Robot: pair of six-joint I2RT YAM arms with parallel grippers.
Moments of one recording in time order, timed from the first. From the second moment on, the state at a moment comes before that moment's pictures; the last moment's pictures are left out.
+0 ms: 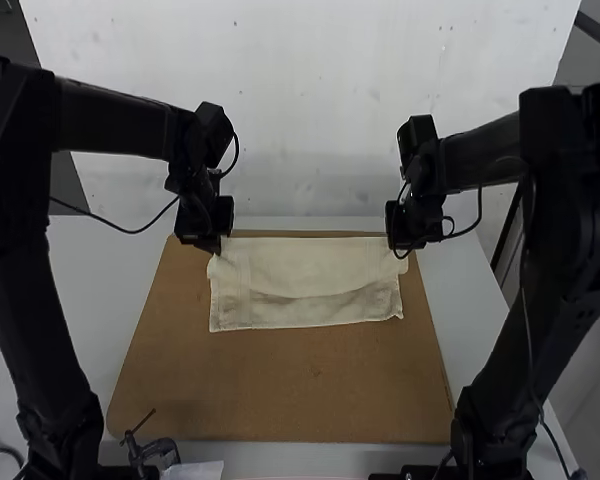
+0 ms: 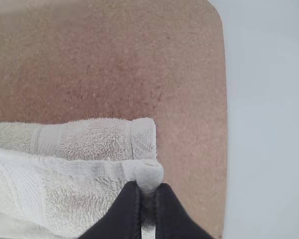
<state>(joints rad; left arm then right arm) -0.43 1.67 1.16 -0.76 -0.08 -0.38 0.20 1.53 0.89 -0.41 0.14 0.08</state>
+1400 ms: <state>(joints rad) -0.37 1.77 1.13 -0.57 -0.03 -0.37 0.18 1.69 0.85 -0.19 0.15 0.07</state>
